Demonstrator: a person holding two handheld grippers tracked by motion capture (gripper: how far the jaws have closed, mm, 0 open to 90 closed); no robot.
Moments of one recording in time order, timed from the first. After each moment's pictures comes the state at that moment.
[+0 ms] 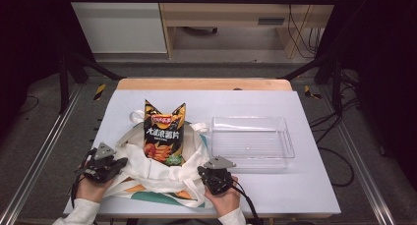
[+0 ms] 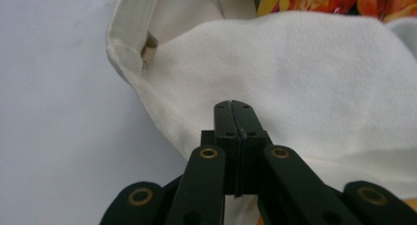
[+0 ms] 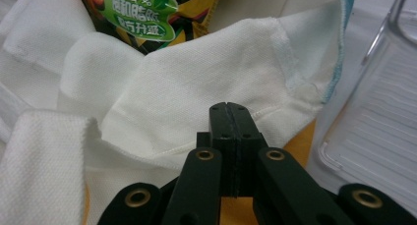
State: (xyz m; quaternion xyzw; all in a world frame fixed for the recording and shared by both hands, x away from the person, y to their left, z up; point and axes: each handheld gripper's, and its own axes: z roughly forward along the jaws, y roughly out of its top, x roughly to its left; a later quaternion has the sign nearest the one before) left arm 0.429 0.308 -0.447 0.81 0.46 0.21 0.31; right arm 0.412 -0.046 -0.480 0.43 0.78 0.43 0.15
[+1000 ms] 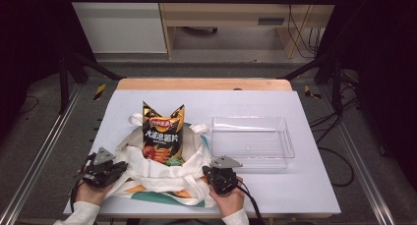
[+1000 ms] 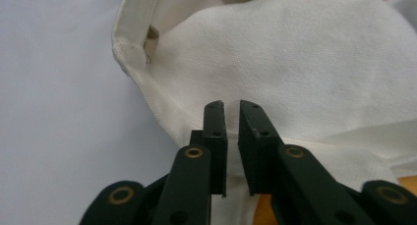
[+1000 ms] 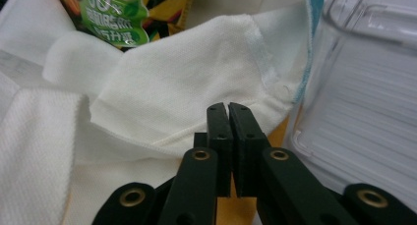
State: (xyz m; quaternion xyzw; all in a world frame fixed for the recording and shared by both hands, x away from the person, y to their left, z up) left arm 0.421 0.310 -0.452 0.80 0.46 0.21 0.32; right arm 0.413 -0.059 -0.481 0.44 0.77 0.43 0.15
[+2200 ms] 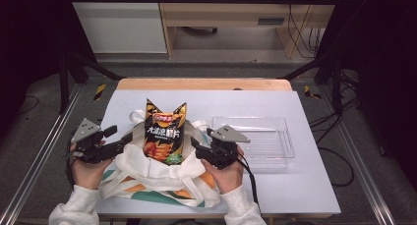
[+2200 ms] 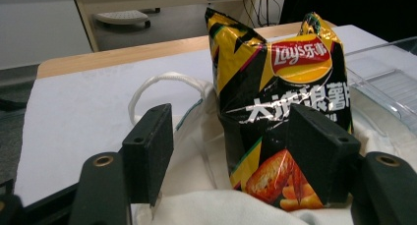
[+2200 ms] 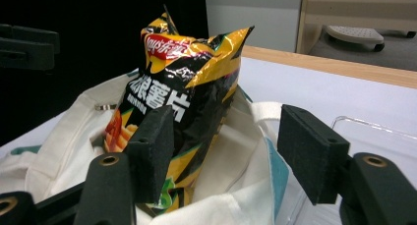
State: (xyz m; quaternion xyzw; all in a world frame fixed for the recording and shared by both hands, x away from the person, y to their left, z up) left arm 0.443 0.299 -0.368 0.71 0.45 0.26 0.47; right arm 0.443 -0.054 -0.385 0.41 0.71 0.53 0.21
